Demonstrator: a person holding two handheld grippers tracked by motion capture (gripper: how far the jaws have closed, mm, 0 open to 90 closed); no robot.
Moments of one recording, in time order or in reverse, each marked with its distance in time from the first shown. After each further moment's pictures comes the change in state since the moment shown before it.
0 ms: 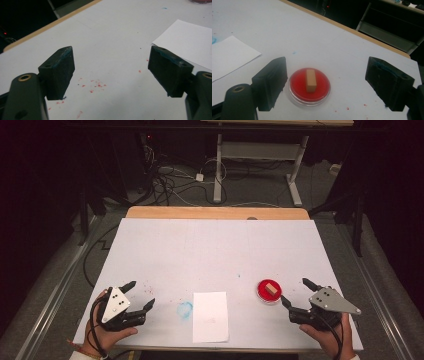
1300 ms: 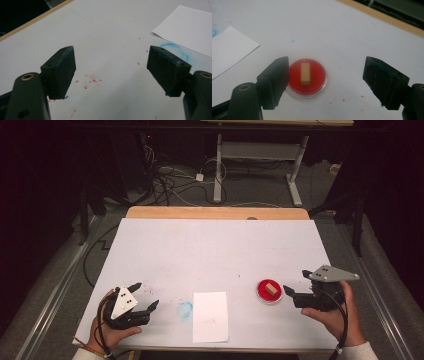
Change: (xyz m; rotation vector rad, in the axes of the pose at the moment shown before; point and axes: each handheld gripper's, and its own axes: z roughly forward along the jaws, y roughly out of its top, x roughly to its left) left arm -0.001 -0.004 0.015 0.067 -0.022 0.027; right arm -0.032 0.036 0.018 0.246 0.106 0.054
